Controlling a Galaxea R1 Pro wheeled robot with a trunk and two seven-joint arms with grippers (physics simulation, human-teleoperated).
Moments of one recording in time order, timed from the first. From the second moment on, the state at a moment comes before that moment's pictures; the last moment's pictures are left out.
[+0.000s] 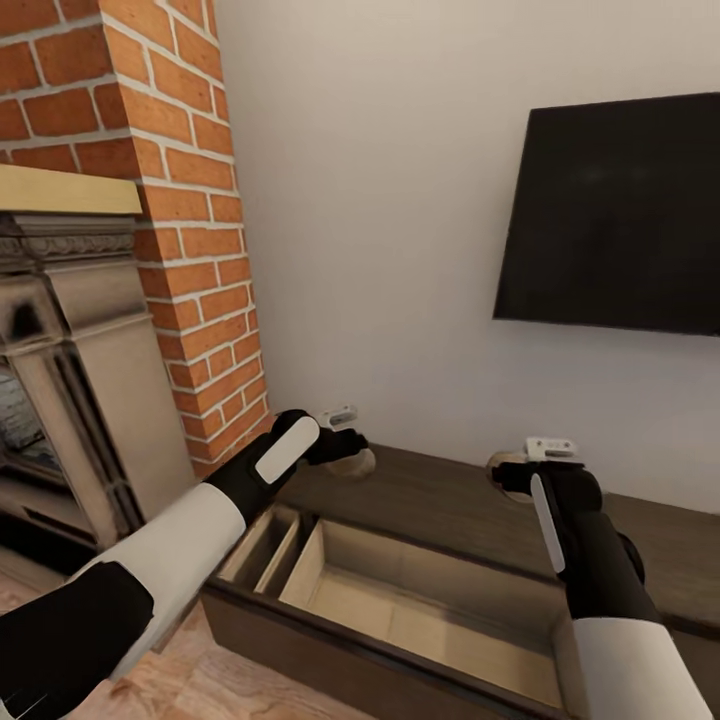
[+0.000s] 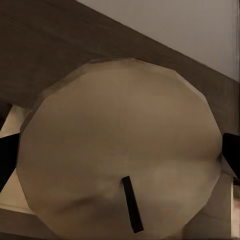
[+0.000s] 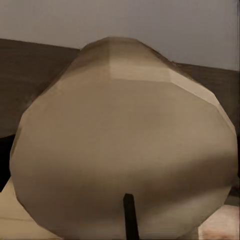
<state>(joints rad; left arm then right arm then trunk) -1.07 -0.08 -0.65 -0.74 1.21 0.66 0.54 -0.62 -0.02 -0.12 -1.36 0.08 1.00 -0.09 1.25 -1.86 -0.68</state>
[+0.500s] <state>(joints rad) -1.07 -0.09 -0.67 -0.74 1.21 0.66 0.54 -0.62 -0.02 -0.12 -1.32 0.08 1.00 -0.09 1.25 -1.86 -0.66</state>
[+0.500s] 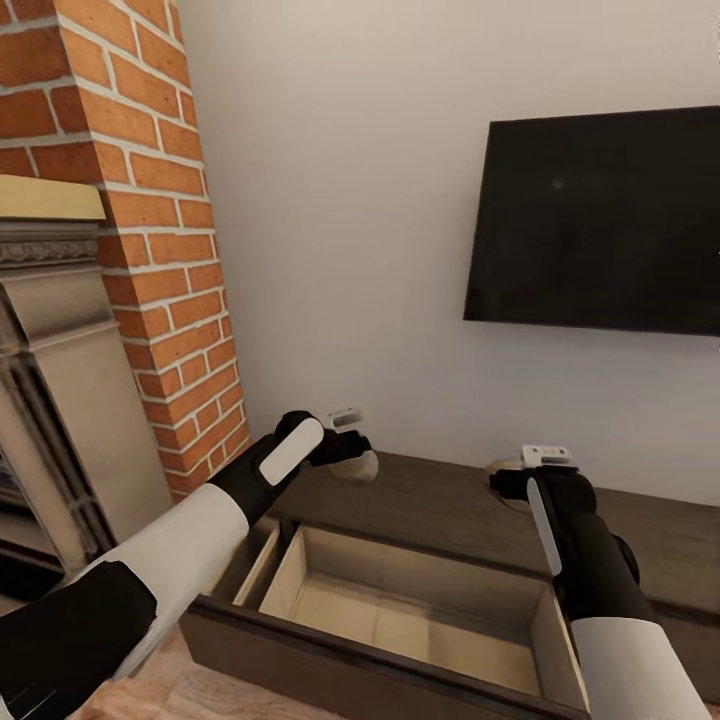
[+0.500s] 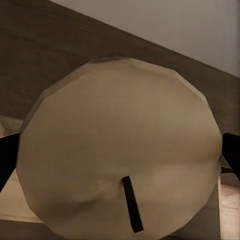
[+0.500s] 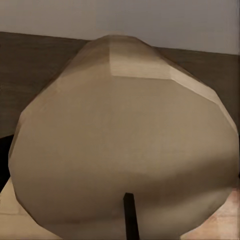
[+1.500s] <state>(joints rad) -1.07 -0.09 -0.67 -0.63 1.19 0.67 0.54 -0.62 -0.02 -0.02 -1.26 0.07 1.01 -0.08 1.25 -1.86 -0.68</state>
